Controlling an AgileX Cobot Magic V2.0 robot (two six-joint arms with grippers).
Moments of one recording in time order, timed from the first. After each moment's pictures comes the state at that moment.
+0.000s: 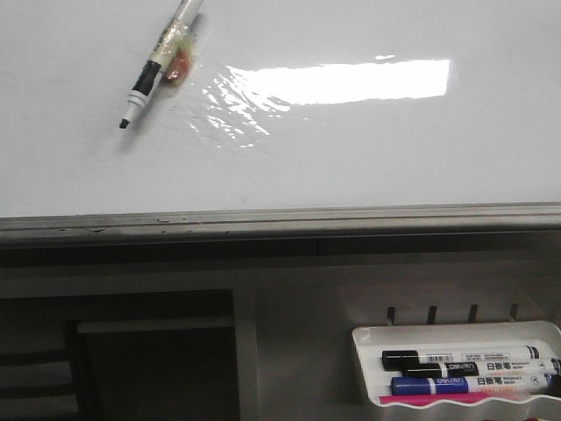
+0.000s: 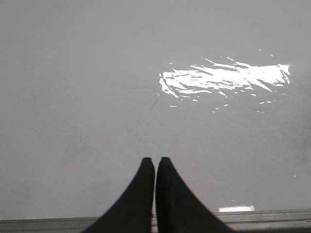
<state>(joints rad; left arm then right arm) 0.02 0.00 0.00 -0.06 0.00 0.06 0.03 -0.01 0.01 0.03 0.06 -0.20</state>
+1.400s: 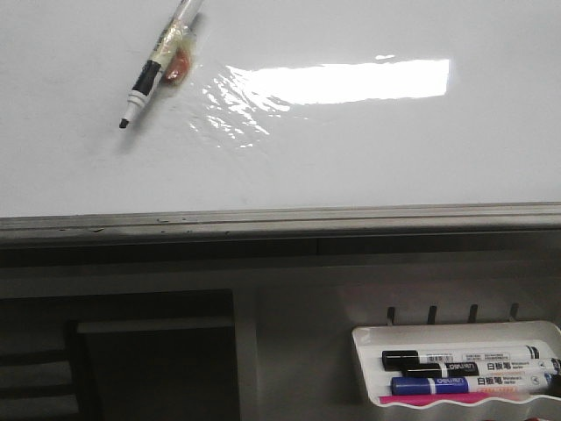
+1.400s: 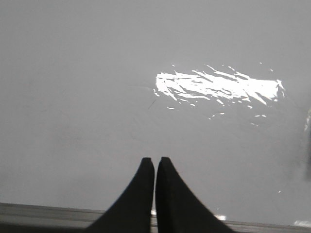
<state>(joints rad) 0.02 0.00 0.00 -0.23 0.00 0.06 0.03 -0.01 0.01 0.11 0.03 -0.20</state>
